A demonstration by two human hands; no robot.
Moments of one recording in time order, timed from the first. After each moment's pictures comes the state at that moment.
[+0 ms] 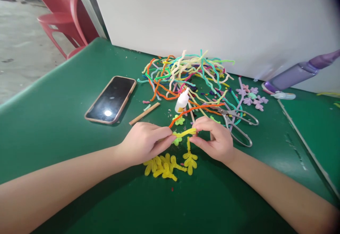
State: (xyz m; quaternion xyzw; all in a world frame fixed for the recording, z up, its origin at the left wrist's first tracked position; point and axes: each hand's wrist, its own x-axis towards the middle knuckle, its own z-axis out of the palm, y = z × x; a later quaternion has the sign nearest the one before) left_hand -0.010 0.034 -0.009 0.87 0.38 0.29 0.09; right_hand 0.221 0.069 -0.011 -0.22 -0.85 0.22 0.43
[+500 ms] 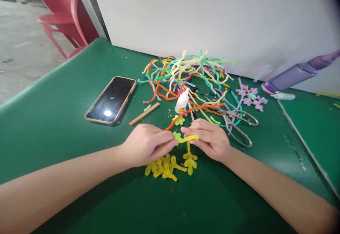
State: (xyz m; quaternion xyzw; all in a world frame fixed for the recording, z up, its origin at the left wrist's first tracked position) left_hand -0.009 0.033 -0.009 0.89 0.34 0.27 0.11; right_hand 0.221 0.073 -0.008 -0.15 -0.88 0.22 0.39
